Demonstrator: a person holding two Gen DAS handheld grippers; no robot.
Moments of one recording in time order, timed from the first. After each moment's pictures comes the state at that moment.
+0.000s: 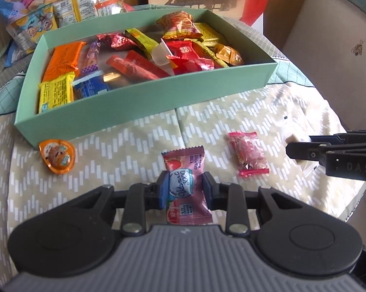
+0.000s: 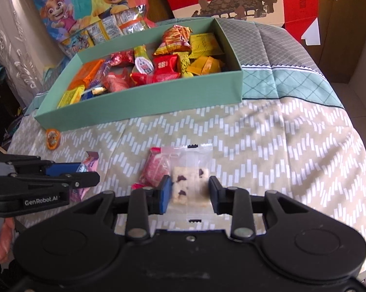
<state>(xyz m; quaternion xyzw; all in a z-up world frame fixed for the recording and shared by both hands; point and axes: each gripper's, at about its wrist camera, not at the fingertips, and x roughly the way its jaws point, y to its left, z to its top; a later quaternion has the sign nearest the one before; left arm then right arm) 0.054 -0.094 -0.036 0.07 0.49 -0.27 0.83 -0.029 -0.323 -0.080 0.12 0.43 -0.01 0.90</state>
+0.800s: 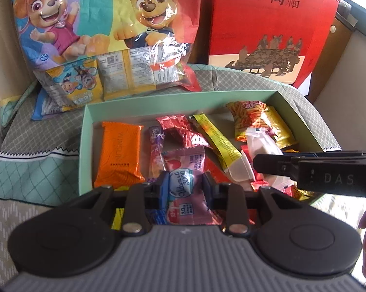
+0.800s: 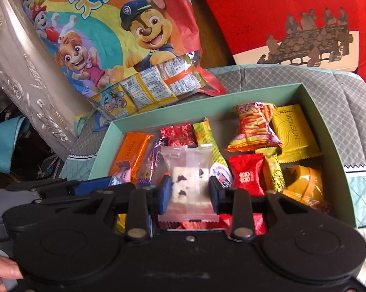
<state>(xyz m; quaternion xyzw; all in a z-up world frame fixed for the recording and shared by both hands) 0.223 -0.072 0.009 0.03 0.45 -0.20 0.87 0.177 -0.288 -0.032 0.17 0.40 0.08 0.90</state>
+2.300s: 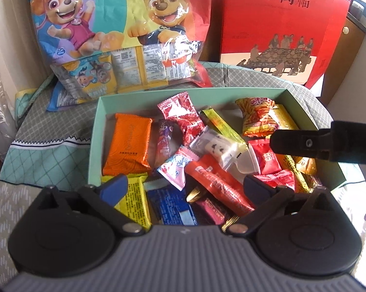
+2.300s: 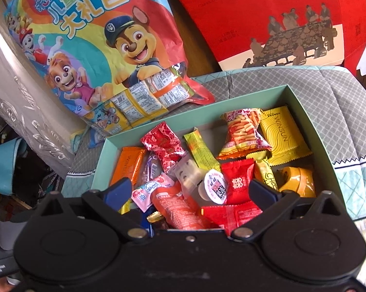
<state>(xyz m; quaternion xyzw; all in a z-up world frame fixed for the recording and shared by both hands) 0.194 -0.075 0.013 0.03 0.45 -0.16 0.88 0.151 -0.304 -0.019 0.21 0.38 0.04 0.90</state>
